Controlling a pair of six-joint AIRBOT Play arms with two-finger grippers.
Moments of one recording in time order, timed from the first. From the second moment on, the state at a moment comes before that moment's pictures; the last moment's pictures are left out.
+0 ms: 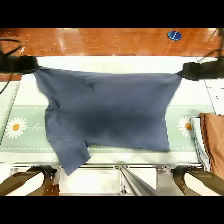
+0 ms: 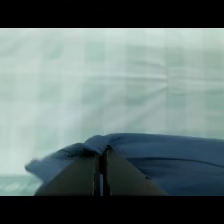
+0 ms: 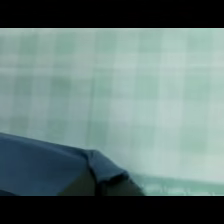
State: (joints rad) left arm 0.04 -1.18 1.31 1.41 -1.02 -1.58; right arm -0.06 -1.17 1.27 -1.25 1.08 1.50
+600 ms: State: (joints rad) left arm 0.05 -1.80 1.83 1.31 -1.22 -1.61; right arm -0.13 -1.70 1.68 -1.22 1.14 1.50
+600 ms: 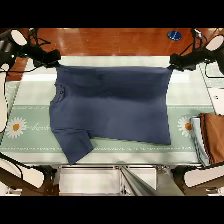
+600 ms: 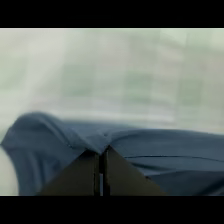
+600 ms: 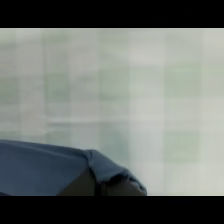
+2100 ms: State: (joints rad) left arm 0.51 -1.19 0.83 1.10 -1.42 -1.39; right arm -0.51 -0.99 0.72 -0.98 1.16 1.32
